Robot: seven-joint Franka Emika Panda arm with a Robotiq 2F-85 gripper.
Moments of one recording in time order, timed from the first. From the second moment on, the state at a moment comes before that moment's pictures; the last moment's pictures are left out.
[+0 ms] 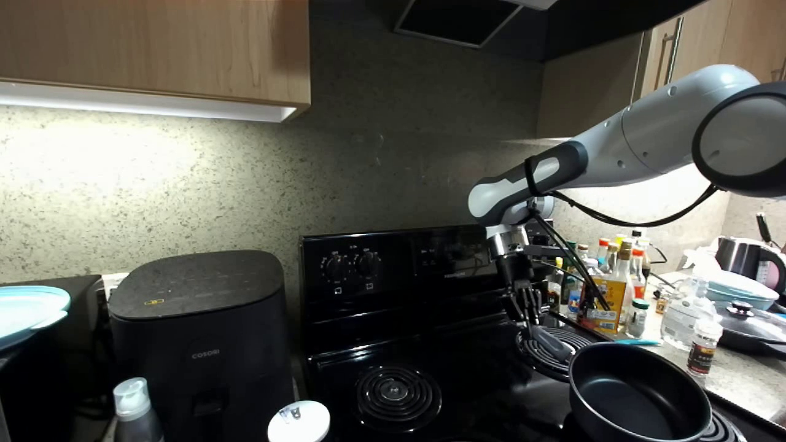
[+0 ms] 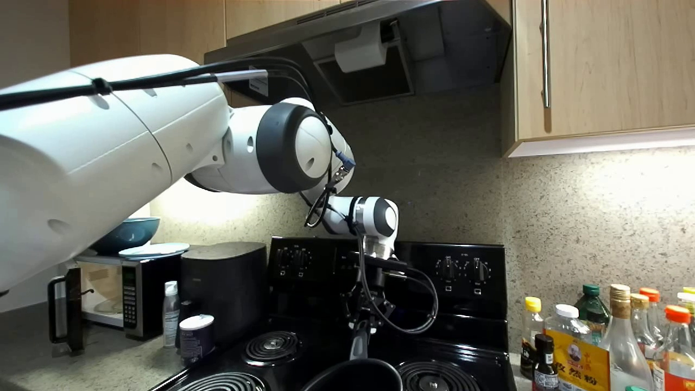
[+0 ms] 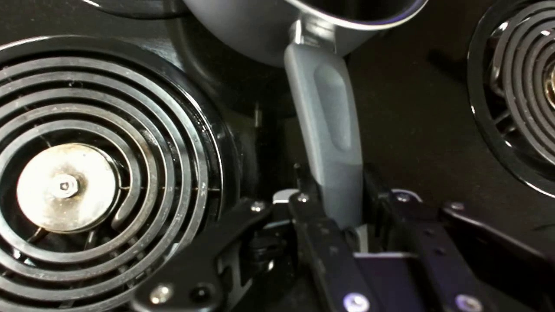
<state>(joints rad) -0.13 0.90 0.06 -1.15 -0.04 1.53 -0.34</state>
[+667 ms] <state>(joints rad) -0.13 0.91 0.06 -1.14 -0.01 1.52 -0.33</state>
